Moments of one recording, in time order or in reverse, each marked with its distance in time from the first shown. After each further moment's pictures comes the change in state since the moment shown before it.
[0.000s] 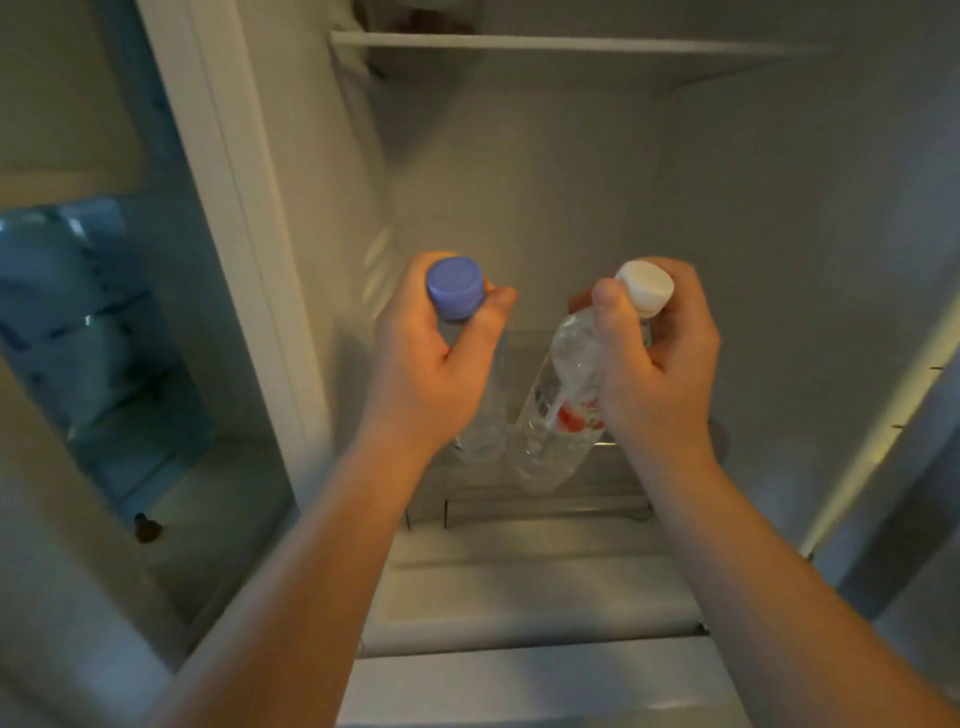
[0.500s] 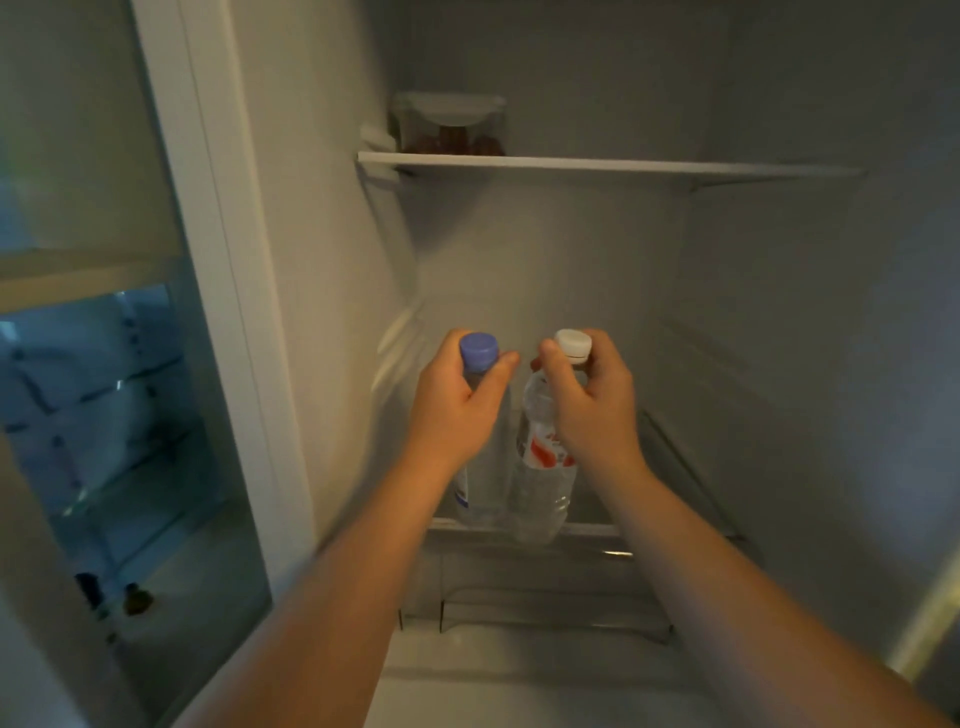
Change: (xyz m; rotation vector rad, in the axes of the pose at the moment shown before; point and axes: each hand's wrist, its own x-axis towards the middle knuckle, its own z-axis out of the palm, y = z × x) left_hand 0.053 -0.079 0.051 0.002 0.002 -0.224; right_hand 0.065 0.087 0.043 -0.015 -0.141 0.179
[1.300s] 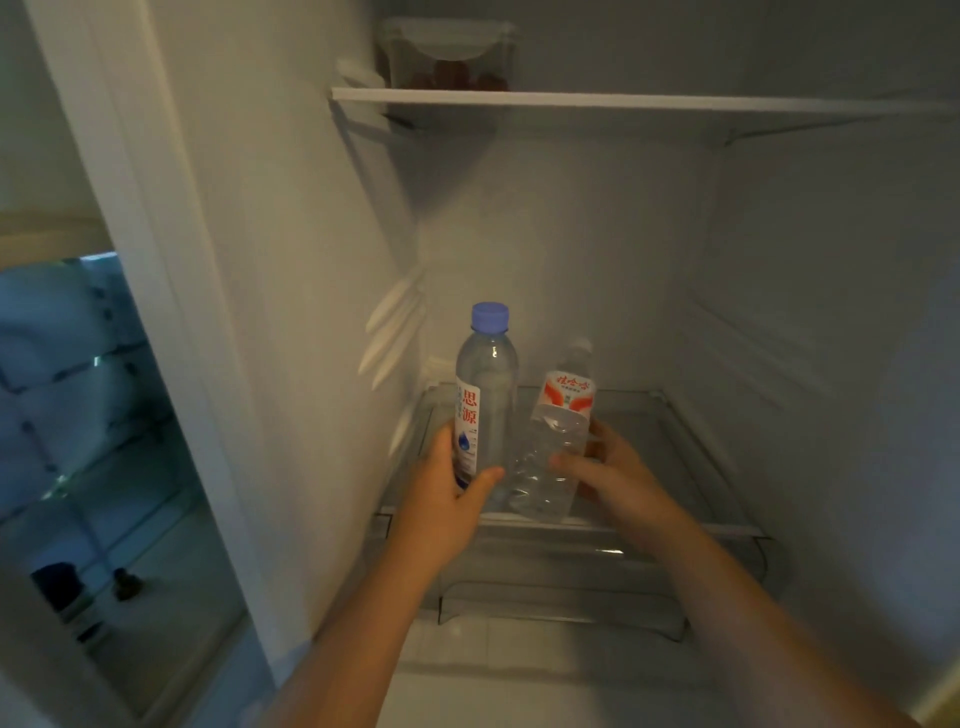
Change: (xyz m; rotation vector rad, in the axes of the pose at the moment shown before) left_hand -0.072 -0.086 -0.008 0.092 -0.240 -0.403; right_hand -0.028 0.119 -0.043 0.155 -0.394 0.673
